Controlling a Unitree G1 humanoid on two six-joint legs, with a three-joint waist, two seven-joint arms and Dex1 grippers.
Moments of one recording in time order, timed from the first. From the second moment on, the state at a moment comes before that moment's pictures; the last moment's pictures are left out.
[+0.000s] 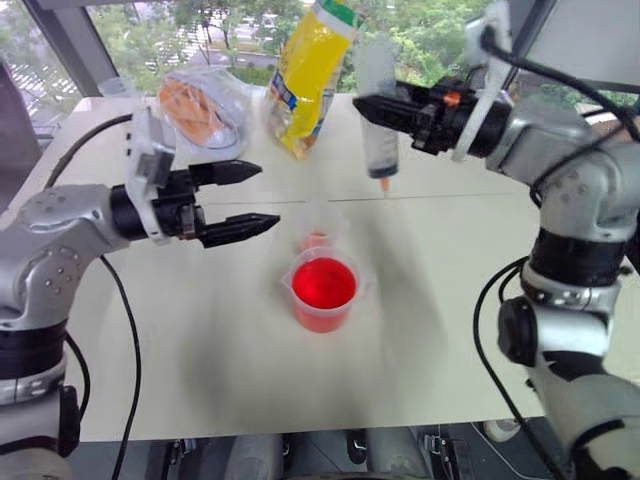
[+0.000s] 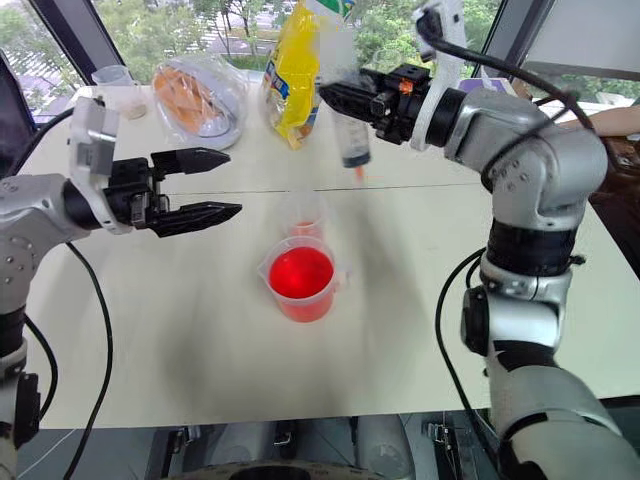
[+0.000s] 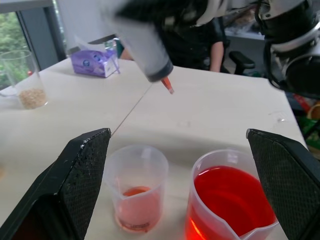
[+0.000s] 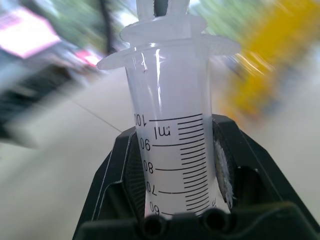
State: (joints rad) left arm -0.59 0.83 0.16 -0.27 -0.86 0.71 -1.01; right arm -1.00 -0.39 -0.25 -0.21 0.67 1.08 0.71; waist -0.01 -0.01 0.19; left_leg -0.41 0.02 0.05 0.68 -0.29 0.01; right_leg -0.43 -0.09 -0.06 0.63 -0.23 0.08
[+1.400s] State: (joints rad) left arm -0.78 0.78 0.07 -0.24 -0.92 0.89 -1.18; right arm -0.37 -0.27 0.13 -0.32 0.51 0.36 0.85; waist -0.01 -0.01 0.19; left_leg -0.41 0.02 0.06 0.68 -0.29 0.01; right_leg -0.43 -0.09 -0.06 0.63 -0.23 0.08
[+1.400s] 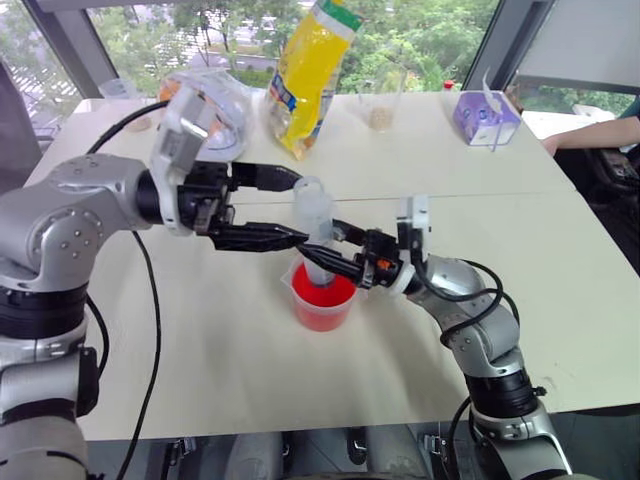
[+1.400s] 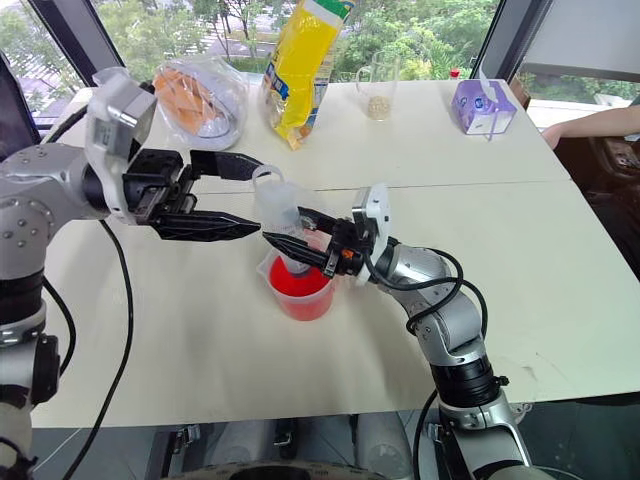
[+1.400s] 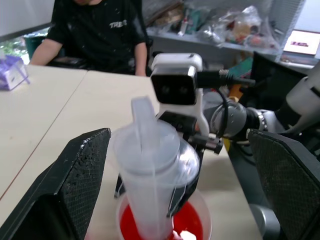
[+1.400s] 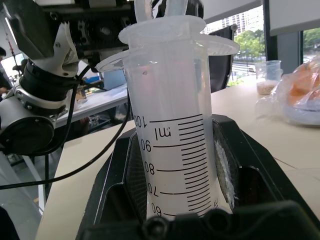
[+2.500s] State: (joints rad) left arm -0.88 0.73 0.02 -0.16 -0.90 0.91 -1.18; right arm -0.38 -0.29 0.14 -0.29 0.53 0.31 0.88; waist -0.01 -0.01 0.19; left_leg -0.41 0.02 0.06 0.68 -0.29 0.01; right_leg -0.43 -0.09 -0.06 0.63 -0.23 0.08
